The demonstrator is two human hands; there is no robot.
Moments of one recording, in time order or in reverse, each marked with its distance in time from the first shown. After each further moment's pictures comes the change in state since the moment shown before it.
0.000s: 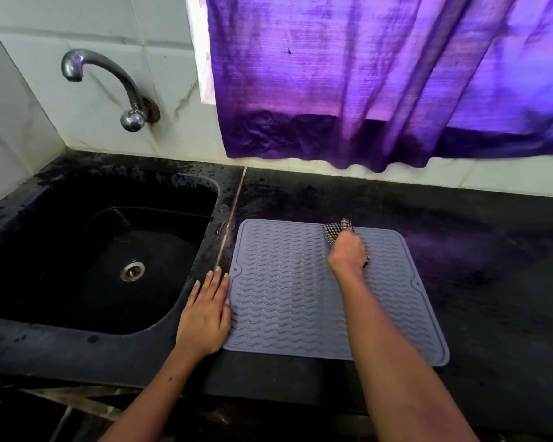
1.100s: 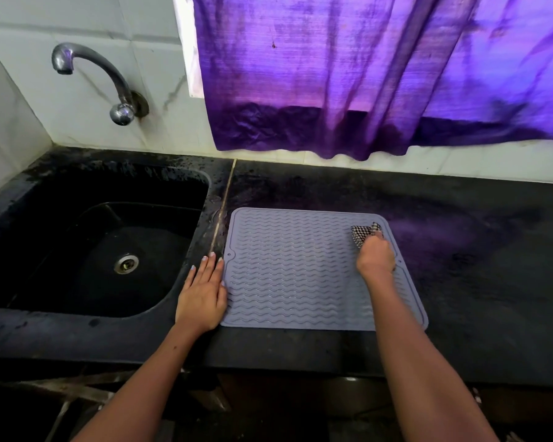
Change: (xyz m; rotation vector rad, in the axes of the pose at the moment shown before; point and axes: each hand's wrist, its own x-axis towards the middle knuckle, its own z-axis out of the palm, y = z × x) left_hand -0.003 0.006 -0.010 0.000 -0.032 -0.010; right_hand -0.026 0.078 -0.029 -0.034 0.000 0.071
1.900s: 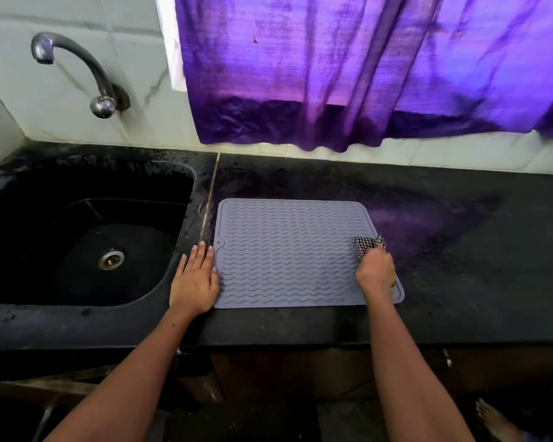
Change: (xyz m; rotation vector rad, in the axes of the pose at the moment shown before) left_hand 0.000 -0.001 0.001 0.019 -0.031 0.000; right_hand -0.062 0.044 -0.004 0.054 0.055 0.131
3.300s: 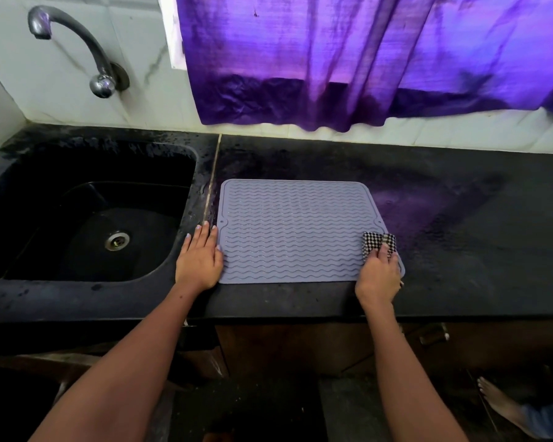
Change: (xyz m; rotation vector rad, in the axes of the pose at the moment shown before) left_hand 0.000 -0.002 0.004 -0.036 0.025 0.007; right_hand -0.053 0.036 0.018 -0.169 0.005 -0.102
